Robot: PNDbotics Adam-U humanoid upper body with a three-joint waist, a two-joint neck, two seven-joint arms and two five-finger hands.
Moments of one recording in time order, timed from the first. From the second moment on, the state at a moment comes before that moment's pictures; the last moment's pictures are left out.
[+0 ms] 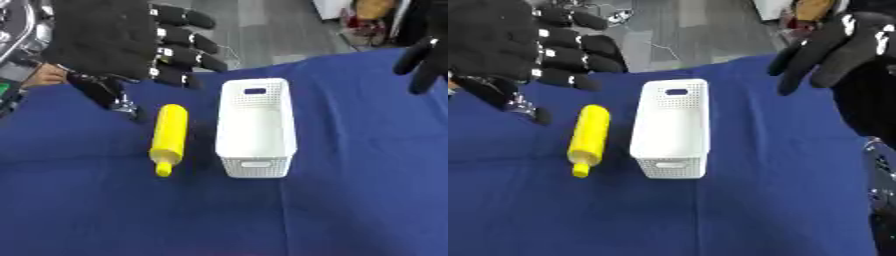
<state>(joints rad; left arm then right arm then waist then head) -0.88 0.95 -0.34 -1.77 -1.08 -0.91 -0.06 -0.57 -0.35 0.07 -1.98 -0.37 -0.39 0.57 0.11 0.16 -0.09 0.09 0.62</state>
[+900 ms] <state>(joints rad) -0.84 1.01 -0.31 -1.75 -1.07 -0.91 -0.09 -0.59 -0.33 0.05 -1.98 -0.39 -0.40 0.47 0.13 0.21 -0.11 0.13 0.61</state>
